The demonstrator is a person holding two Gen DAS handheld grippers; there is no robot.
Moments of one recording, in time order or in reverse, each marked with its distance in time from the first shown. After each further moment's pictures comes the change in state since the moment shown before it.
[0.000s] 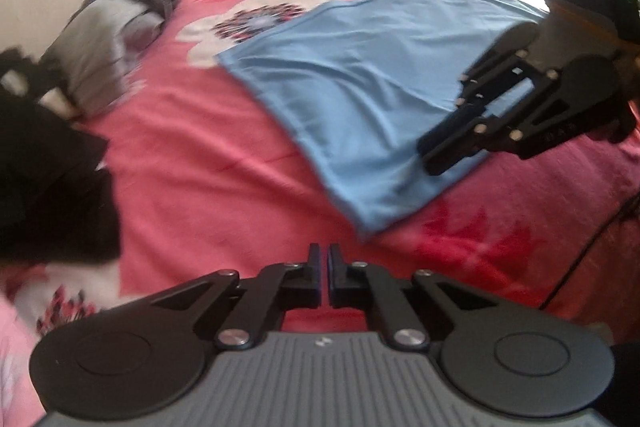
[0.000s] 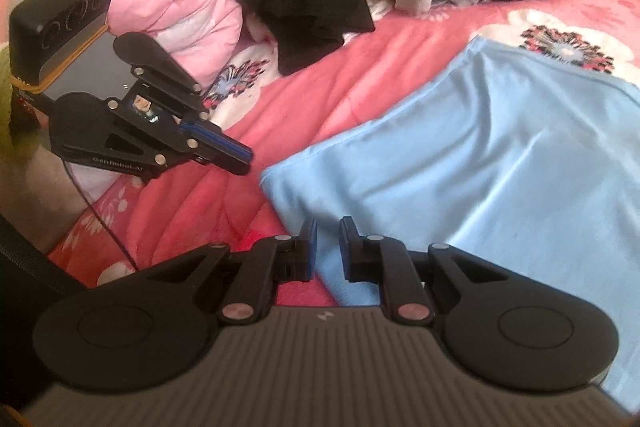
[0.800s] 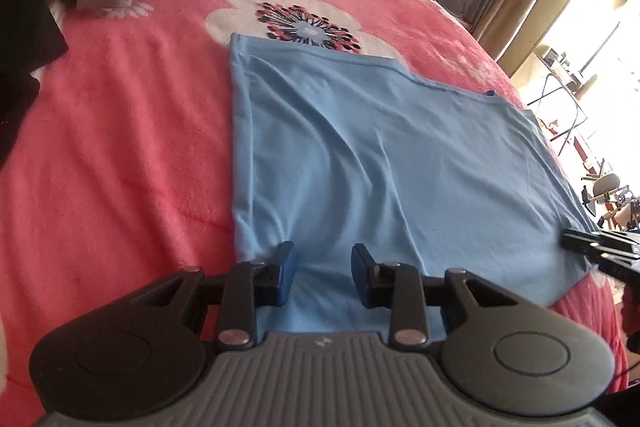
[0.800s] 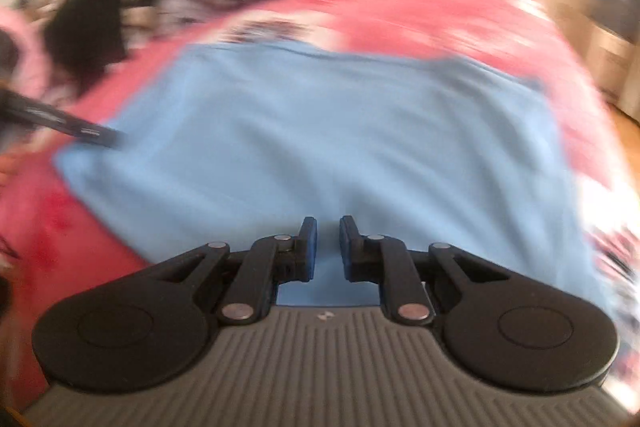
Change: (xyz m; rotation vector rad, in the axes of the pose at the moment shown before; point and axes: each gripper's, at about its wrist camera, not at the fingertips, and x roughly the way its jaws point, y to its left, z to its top) left arm 0.077 -0.001 0.045 -0.548 -0.094 -0.171; right arm -0.179 -0.104 -0.107 0.291 -0.057 -0.607
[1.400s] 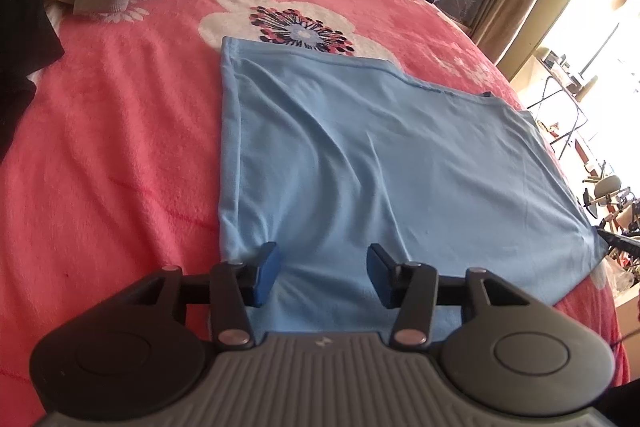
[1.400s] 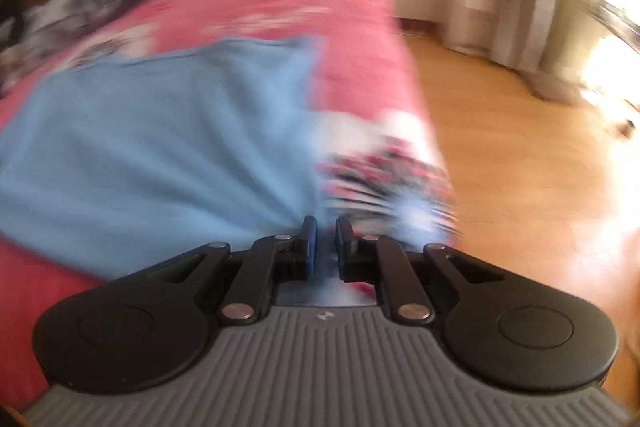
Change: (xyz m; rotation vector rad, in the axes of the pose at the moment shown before) left arm 0.002 -0.011 -0.002 0.017 -0.018 0.007; right arm -0.052 -0.110 -0.032 0.270 -0.032 -0.321
